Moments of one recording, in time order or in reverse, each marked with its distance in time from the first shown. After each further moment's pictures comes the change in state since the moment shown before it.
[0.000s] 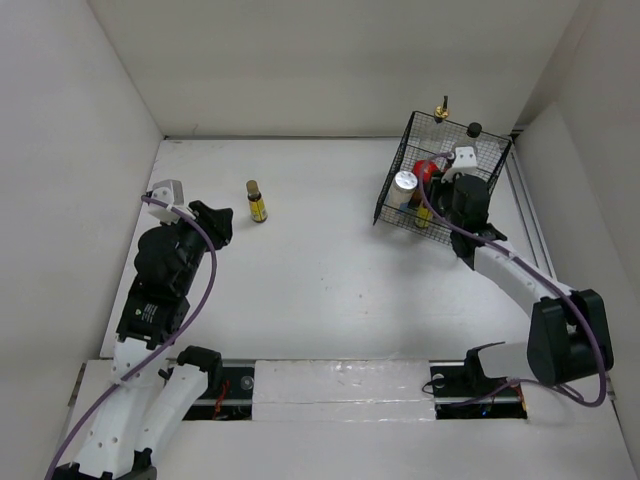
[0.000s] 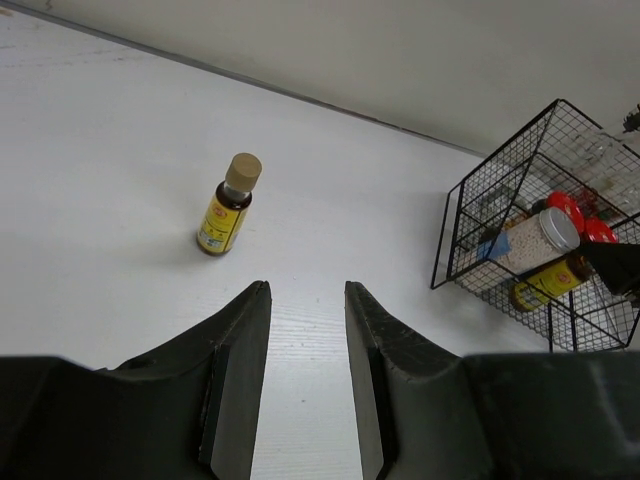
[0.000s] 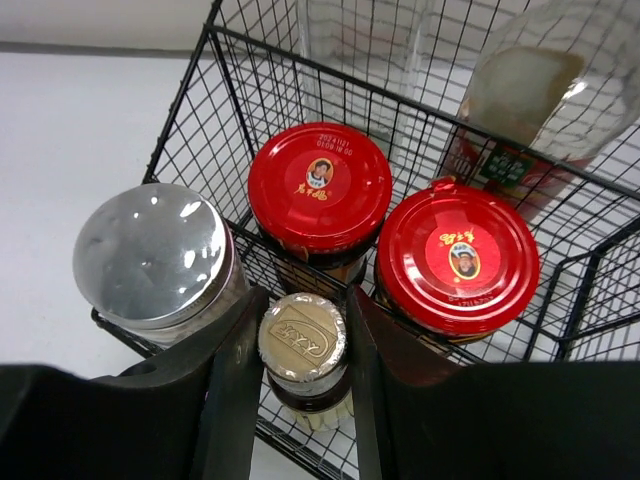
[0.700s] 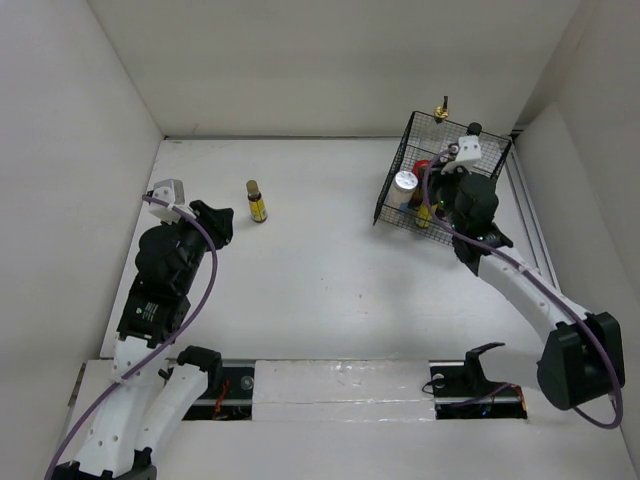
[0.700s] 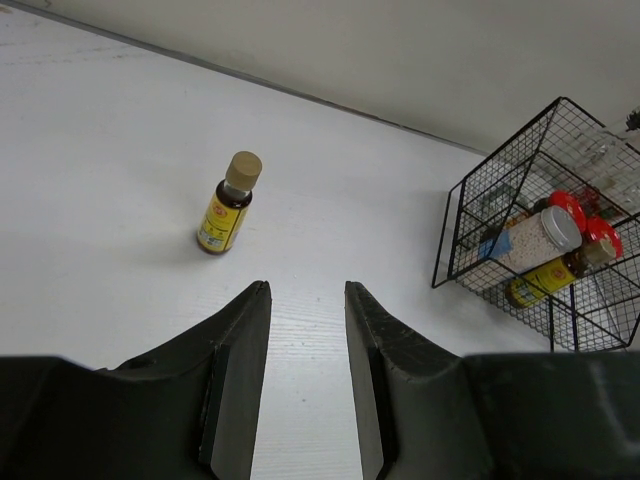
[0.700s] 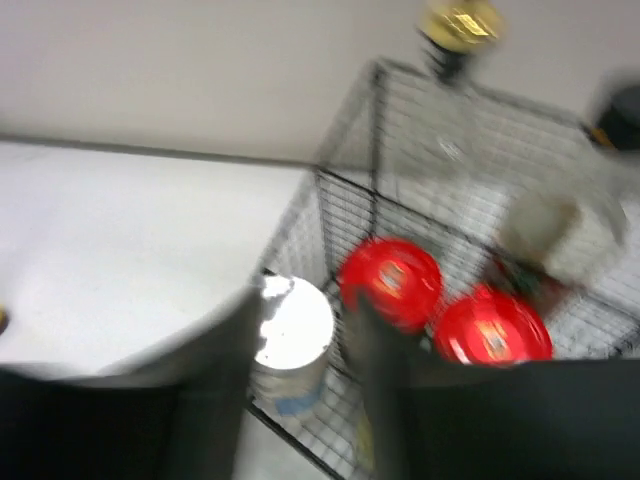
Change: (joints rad) left arm 0.000 0.007 -0.002 0.000 0.000 0.000; right arm 0.058 -0.103 0.021 0.062 -0.016 0.011
